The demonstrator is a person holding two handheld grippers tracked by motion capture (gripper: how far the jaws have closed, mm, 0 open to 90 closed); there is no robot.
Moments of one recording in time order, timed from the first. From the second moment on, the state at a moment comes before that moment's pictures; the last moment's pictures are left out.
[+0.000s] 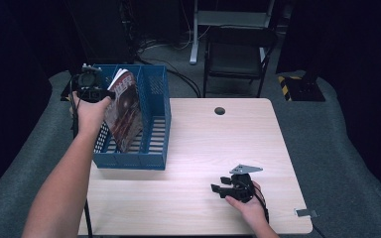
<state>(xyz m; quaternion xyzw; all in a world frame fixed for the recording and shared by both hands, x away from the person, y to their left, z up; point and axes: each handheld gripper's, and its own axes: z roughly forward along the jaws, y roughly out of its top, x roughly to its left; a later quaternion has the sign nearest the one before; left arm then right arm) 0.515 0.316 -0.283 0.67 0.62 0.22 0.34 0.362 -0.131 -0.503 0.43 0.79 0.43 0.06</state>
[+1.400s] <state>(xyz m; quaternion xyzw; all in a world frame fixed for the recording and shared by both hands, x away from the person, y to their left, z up) 0.503 0.316 -0.293 0.69 0.60 0.20 0.36 0.363 -0.131 -0.504 0.43 0.79 0.43 0.06</state>
